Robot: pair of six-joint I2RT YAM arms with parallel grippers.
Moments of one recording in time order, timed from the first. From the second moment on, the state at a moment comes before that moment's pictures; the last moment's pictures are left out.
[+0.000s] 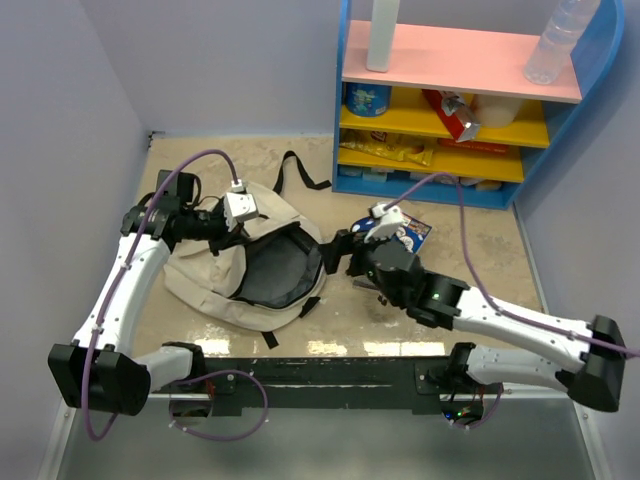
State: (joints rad) left arm -0.12 1.18 1.15 -0.93 0.77 0.89; right arm 1.09 1.09 0.79 0.03 0.53 0.56
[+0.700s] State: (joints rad) left arm -0.12 1.19 1.15 -0.93 0.79 0.88; right arm 0.97 0.49 0.59 -0.80 0.57 1.12
